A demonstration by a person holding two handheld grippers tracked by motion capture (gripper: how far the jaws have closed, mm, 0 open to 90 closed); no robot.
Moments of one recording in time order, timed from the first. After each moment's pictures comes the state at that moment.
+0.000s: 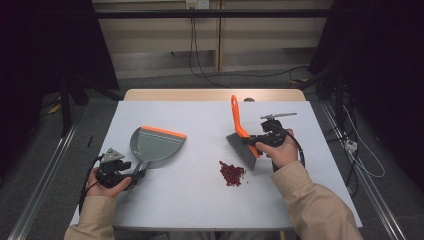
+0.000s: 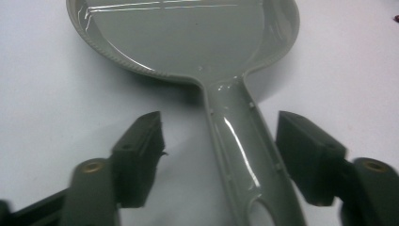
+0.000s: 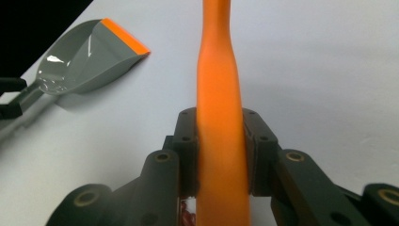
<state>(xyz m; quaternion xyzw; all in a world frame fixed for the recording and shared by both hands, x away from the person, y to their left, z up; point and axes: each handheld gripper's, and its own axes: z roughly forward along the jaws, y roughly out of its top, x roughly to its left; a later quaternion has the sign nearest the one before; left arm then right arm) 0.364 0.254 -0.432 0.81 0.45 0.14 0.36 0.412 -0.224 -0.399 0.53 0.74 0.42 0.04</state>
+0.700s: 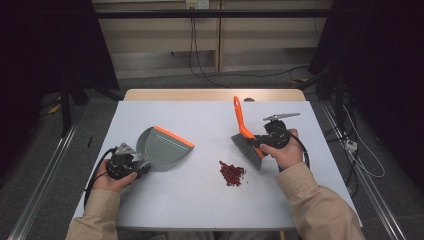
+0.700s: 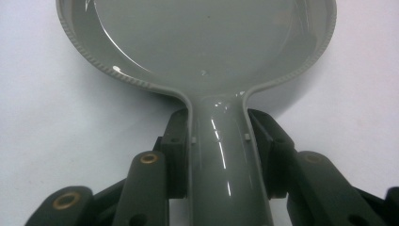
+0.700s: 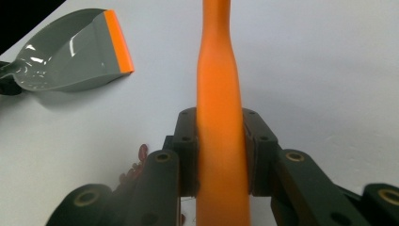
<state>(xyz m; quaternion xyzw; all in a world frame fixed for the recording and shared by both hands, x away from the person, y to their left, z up) 0.381 0.234 -0.433 0.85 0.40 0.11 0.32 0.405 -0.233 -0.396 0.51 0.76 0.40 0.08</state>
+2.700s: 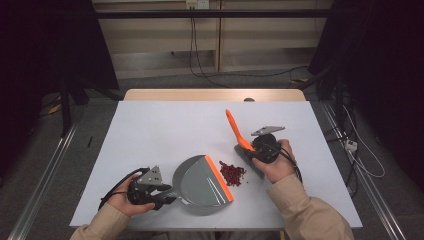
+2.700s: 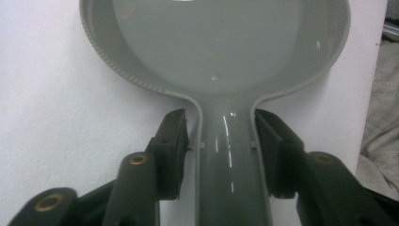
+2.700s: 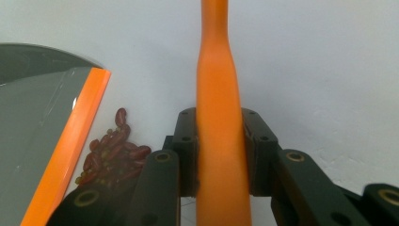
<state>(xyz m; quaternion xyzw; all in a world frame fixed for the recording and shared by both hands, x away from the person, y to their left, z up) 0.322 0.172 -0.426 0.93 0.16 0.02 0.33 0.375 -0.201 -0.407 0.49 0.79 0.32 0.17</state>
